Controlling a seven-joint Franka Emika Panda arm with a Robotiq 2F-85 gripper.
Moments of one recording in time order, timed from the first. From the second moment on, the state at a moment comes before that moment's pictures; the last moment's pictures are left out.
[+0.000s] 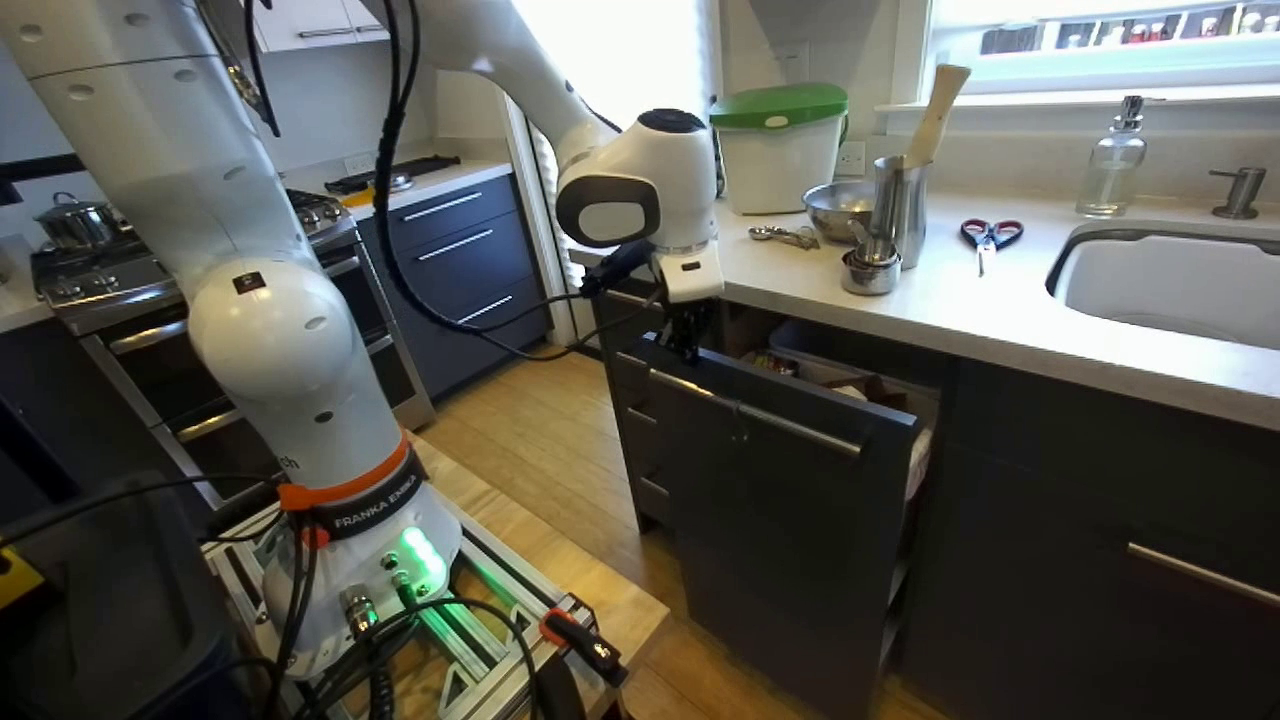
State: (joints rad) arm -0.19 -0.03 -0.16 -2.66 0.48 2.69 0.72
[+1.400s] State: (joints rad) arm -0.18 0.22 0.06 -2.39 0.99 3.11 0.77
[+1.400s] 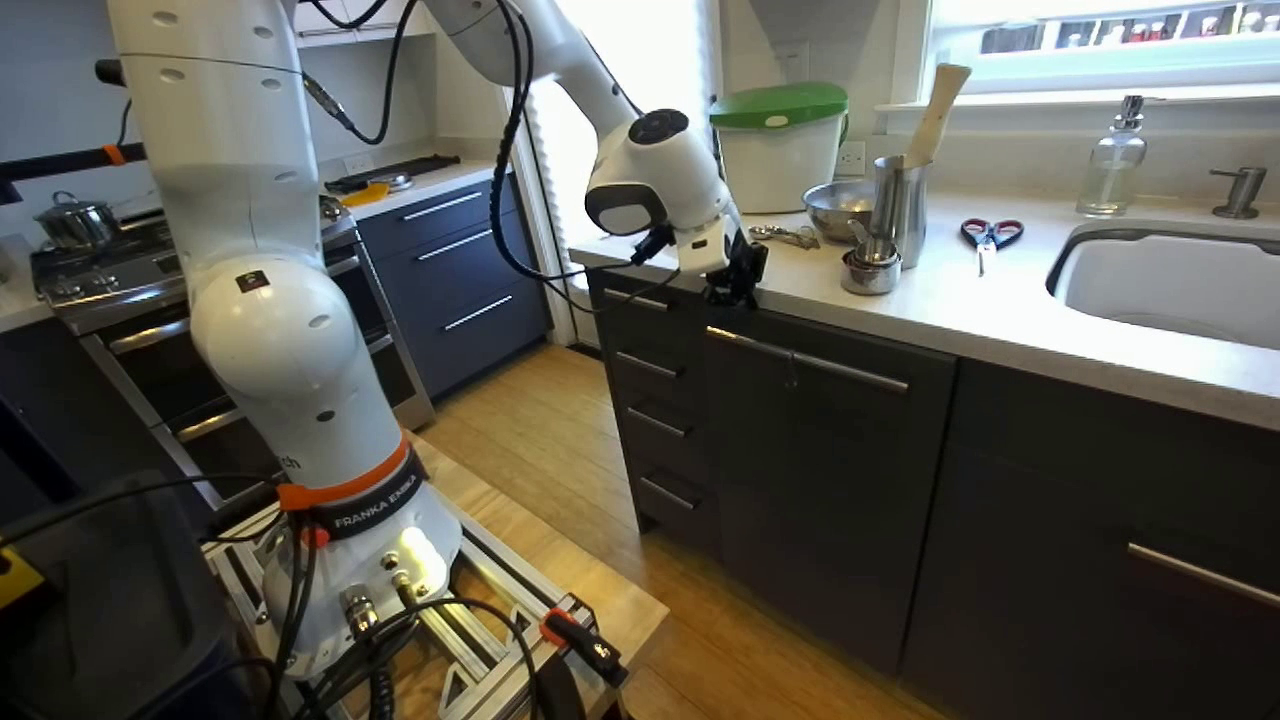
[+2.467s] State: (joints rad) arm -0.28 -0.01 -0.06 -2.60 0.78 2.90 0.37
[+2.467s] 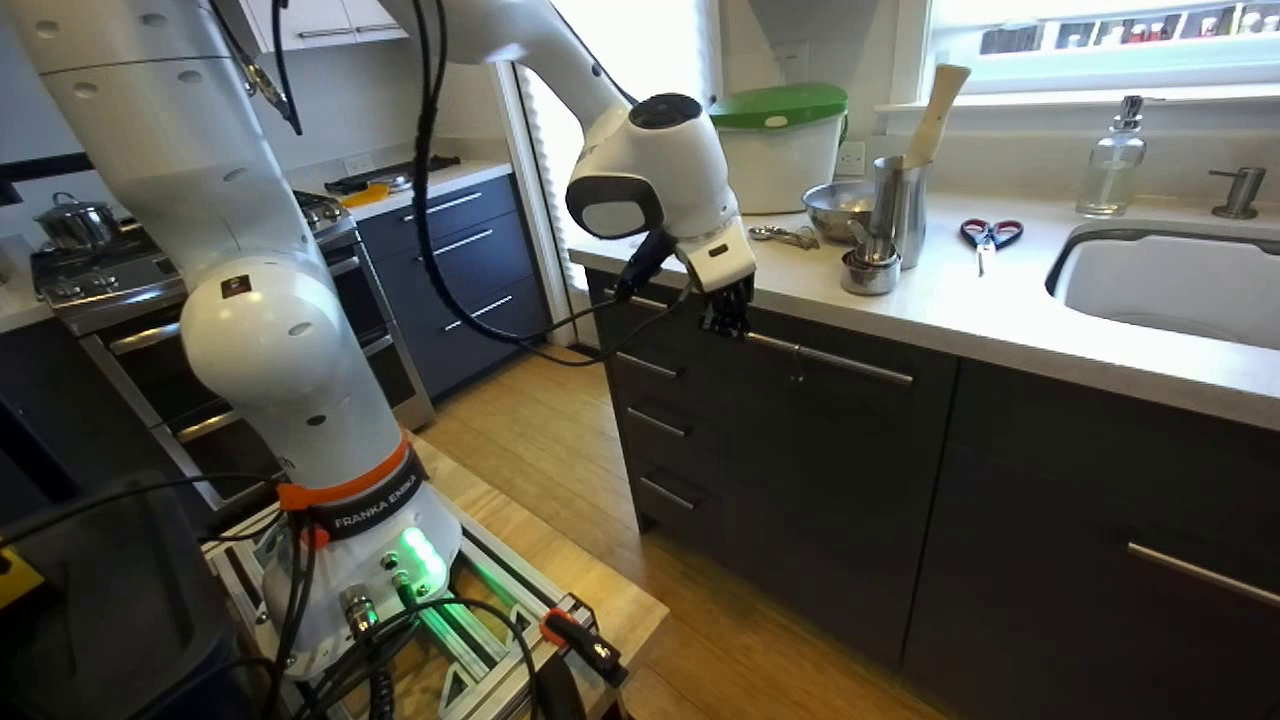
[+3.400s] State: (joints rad) arm -0.39 -0.63 -0.21 -2.75 0.55 2.53 -0.31
